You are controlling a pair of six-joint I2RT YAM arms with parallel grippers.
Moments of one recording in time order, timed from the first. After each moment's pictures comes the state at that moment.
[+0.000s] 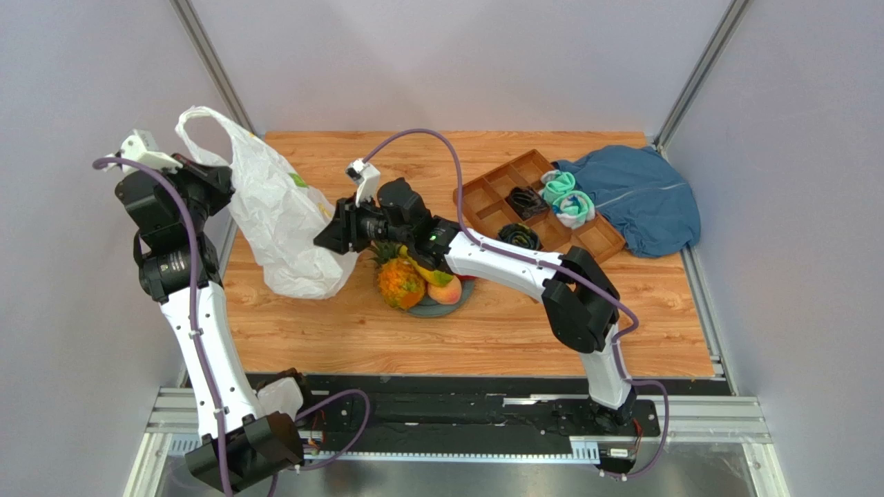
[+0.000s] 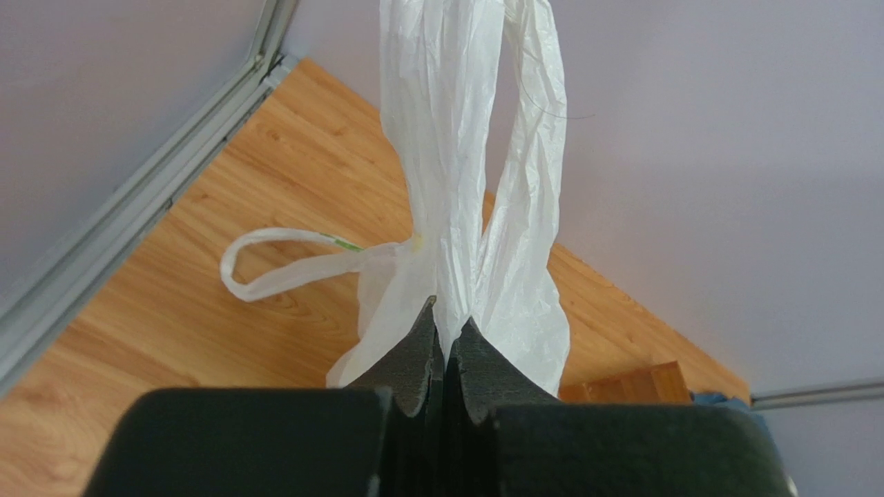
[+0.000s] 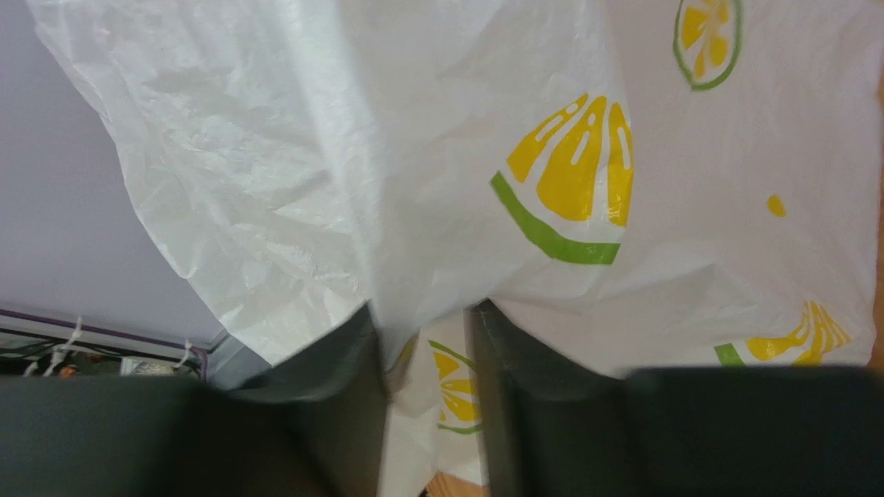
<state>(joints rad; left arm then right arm) 0.48 0.99 1.22 -0.41 0.29 -0.58 0.98 2.03 1.68 0.21 -0.29 0.60</state>
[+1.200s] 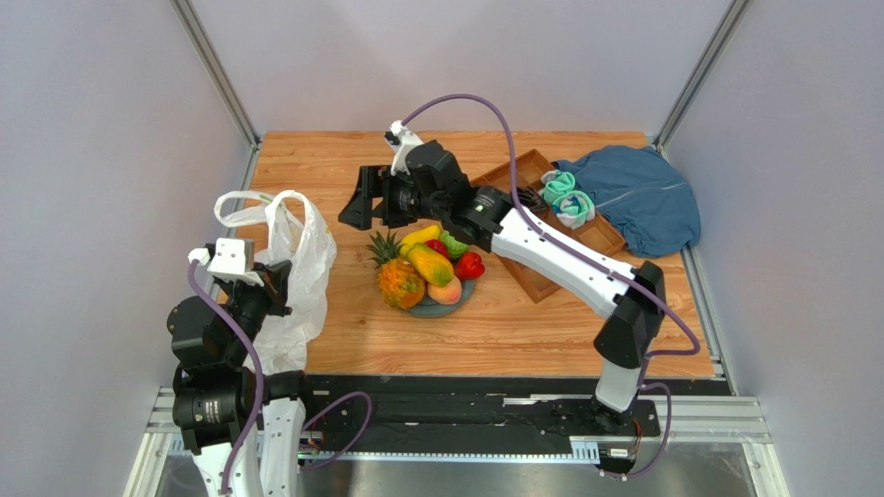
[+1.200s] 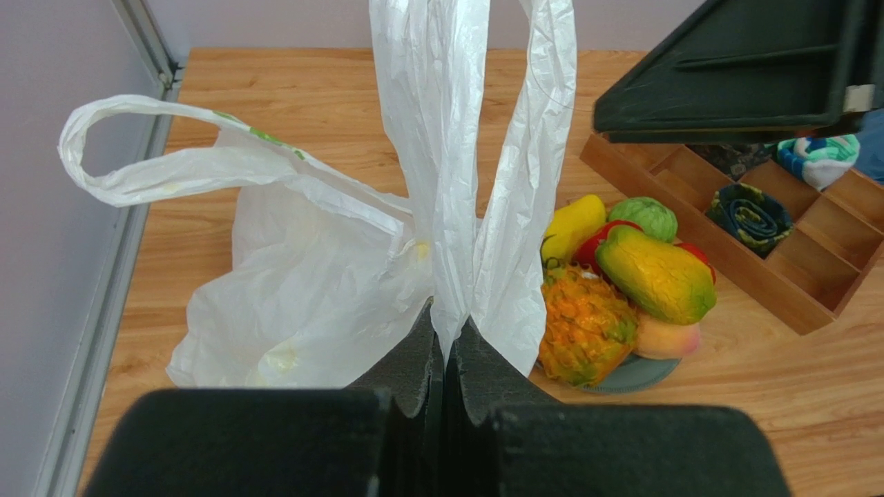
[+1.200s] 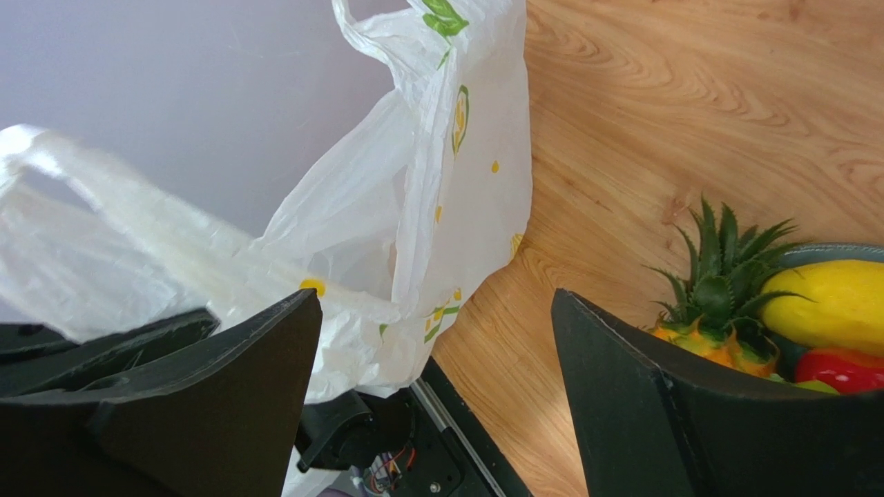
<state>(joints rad) 0.19 0.33 0.95 -0.75 0.36 -0.06 0.93 1.78 1.80 -0.34 -0.15 0.67</state>
